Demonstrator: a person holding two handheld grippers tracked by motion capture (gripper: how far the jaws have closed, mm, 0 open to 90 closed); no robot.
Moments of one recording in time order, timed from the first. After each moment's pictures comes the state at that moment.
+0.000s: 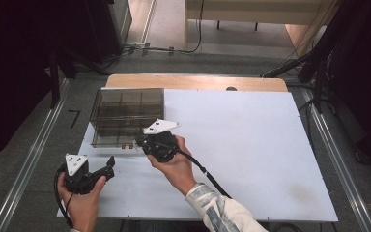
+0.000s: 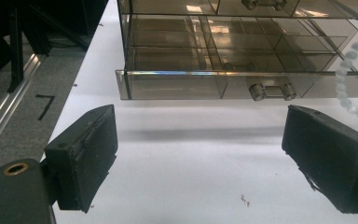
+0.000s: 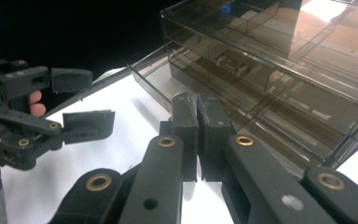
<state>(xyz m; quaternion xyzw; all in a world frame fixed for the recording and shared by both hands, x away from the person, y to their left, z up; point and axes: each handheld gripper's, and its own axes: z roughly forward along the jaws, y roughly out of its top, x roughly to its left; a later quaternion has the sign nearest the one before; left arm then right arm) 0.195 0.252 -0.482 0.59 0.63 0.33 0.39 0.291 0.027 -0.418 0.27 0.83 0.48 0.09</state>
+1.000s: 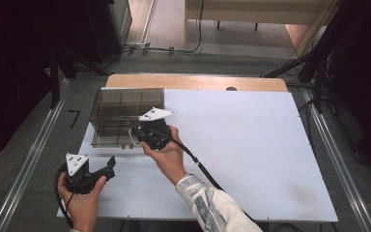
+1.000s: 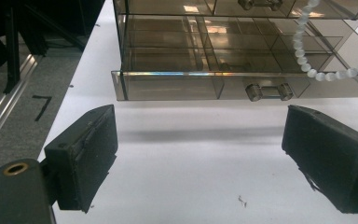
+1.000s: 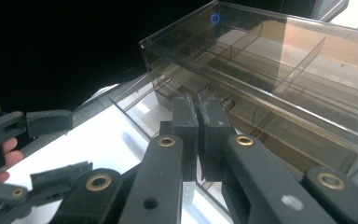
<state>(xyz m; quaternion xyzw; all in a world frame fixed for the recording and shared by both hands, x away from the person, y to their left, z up) 0.196 0.252 -0.482 0.59 0.63 0.33 0.39 0.318 0.048 -0.414 0.30 0.81 0.50 0.10</state>
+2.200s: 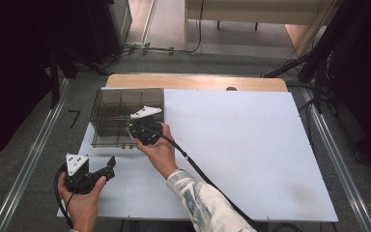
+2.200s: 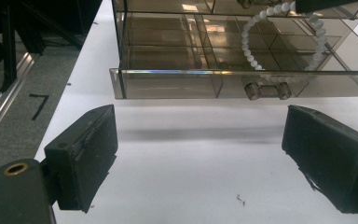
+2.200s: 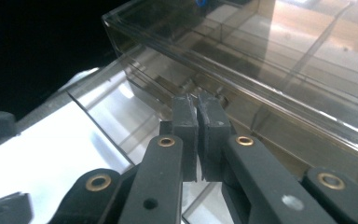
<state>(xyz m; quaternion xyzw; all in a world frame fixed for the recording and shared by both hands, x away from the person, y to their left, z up) 0.196 0.252 -0.483 0.59 0.63 0.32 0.39 0.342 0.078 -0.438 0.31 0.83 0.44 0.12</state>
